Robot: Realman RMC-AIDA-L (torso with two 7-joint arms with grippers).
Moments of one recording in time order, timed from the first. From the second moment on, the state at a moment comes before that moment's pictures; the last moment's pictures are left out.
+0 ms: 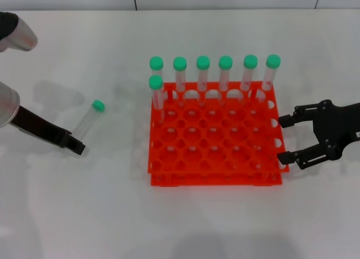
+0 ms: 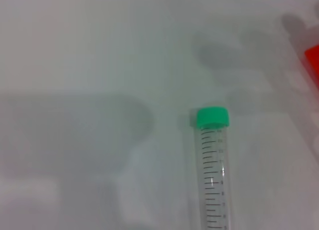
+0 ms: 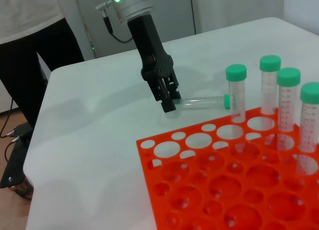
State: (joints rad) left arm -0.67 -2.05 0.93 0.94 2.75 1.51 -2.42; right arm 0.59 1.90 -1.11 -0.70 -1.91 -1.57 1.43
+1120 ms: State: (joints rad) left arm -0.58 -2.08 0.94 1.19 2.56 1.46 -2.36; right arm 0.59 1.89 -1.11 -0.70 -1.91 -1.56 1.43
